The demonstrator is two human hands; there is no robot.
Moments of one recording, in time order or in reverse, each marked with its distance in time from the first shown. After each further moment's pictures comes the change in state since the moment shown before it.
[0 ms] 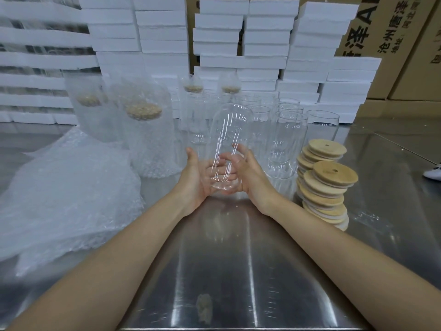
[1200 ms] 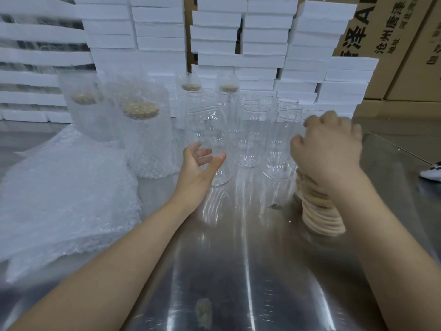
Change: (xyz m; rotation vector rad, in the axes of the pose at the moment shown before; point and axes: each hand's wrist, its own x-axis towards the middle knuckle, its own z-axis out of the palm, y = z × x) left_hand 0.001 -0.008 0.000 0.543 0.263 0.444; right_hand -0.033 -0.112 -0.042 -1.744 0.636 0.129
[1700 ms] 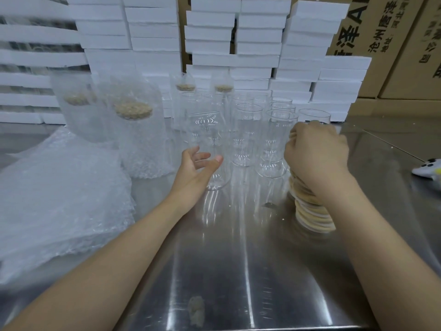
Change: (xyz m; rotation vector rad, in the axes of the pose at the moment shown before) left_hand -0.003 0.001 0.002 0.037 -0.062 -0.038; right_hand -0.006 0.002 0.004 0.032 0.022 -0.038
